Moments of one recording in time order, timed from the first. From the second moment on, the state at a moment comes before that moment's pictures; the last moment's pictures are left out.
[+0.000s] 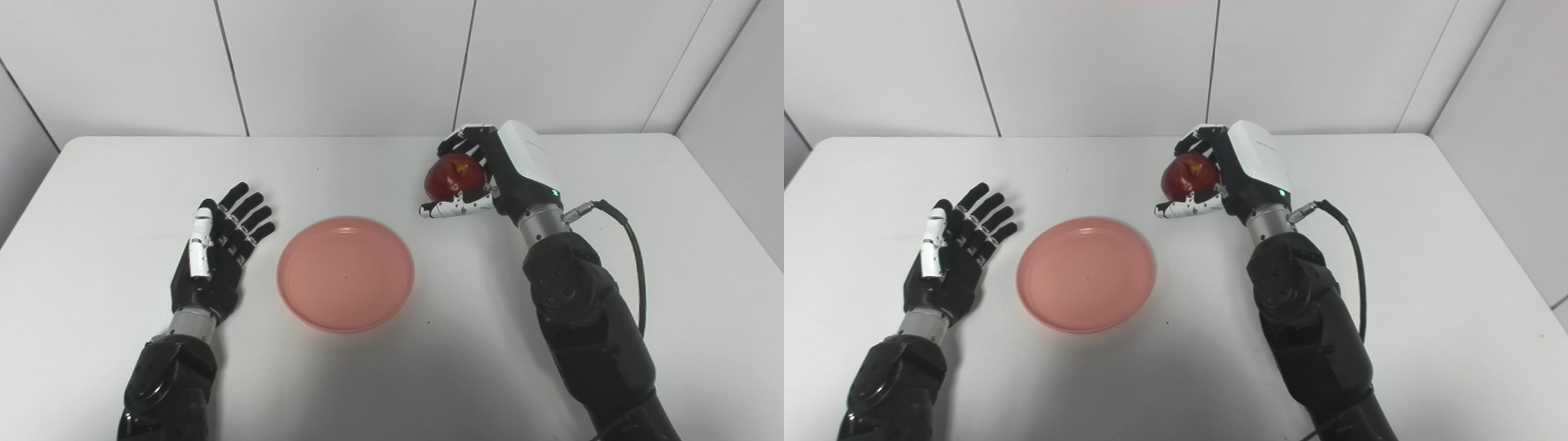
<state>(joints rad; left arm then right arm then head) -0.15 0.00 0.13 -0.09 -0.40 0.30 -0.08 -0.42 -0.19 0.25 -0.29 -0.75 0.45 0.20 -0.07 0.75</state>
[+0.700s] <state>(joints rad) -0.15 -0.02 0.11 -0.11 -0.37 0.30 -0.04 -0.45 -0.07 0.38 -0.20 -0.75 0.43 0.21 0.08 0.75</state>
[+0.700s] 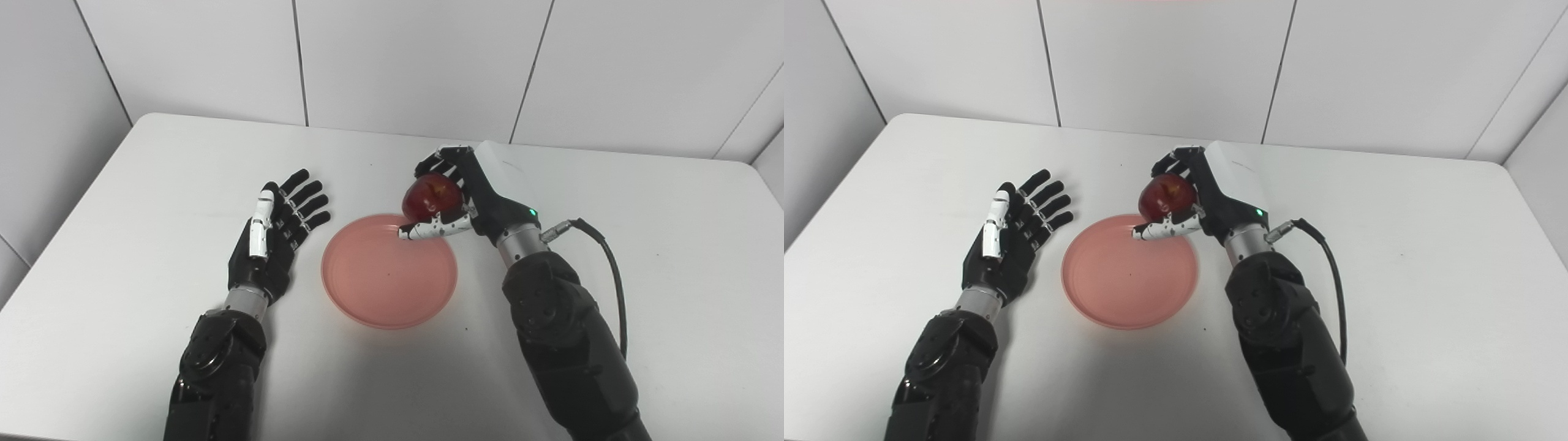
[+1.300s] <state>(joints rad) -0.14 -0.03 0.12 -0.12 -0.36 0.30 -0.02 -0.44 -0.02 0.44 -0.09 -0.73 0.41 0.19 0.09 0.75</state>
